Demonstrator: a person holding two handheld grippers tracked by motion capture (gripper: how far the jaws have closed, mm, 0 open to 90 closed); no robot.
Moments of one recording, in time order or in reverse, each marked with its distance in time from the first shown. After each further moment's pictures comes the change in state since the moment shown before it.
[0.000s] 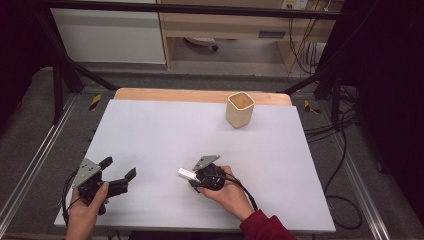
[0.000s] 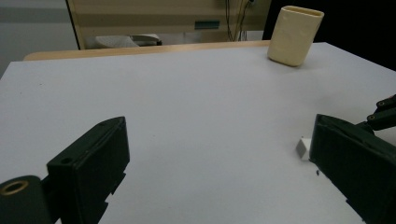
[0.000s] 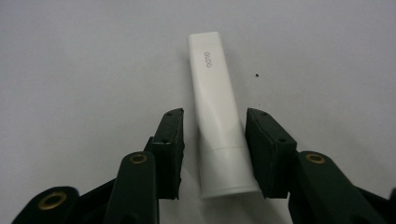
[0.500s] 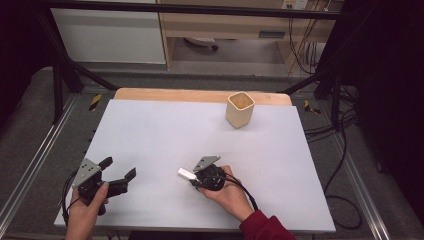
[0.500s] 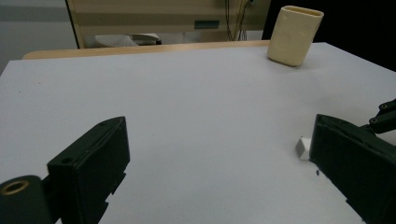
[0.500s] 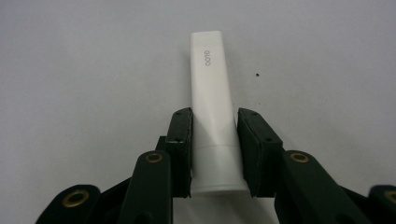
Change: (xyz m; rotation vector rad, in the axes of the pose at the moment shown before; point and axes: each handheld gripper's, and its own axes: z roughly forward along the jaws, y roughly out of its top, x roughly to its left) left arm 0.000 0.000 0.000 0.000 -0.003 -0.009; right arm 0.001 -0.002 -0.001 -0.006 -0.004 -0.014
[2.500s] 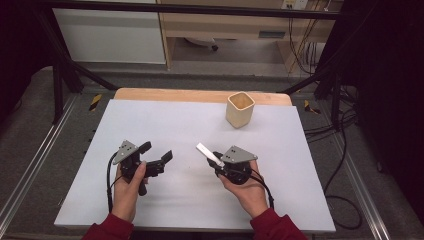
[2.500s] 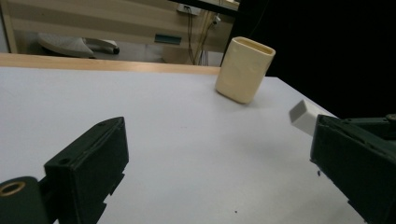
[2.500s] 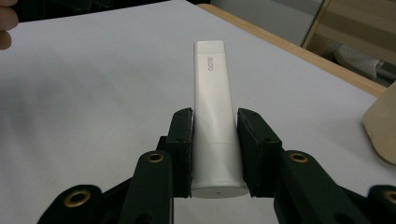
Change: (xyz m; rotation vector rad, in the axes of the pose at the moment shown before) left arm -0.051 0.025 0.084 -0.053 -0.164 -0.132; right arm -0.024 -0.007 -0.075 -0.346 -0.202 0.039
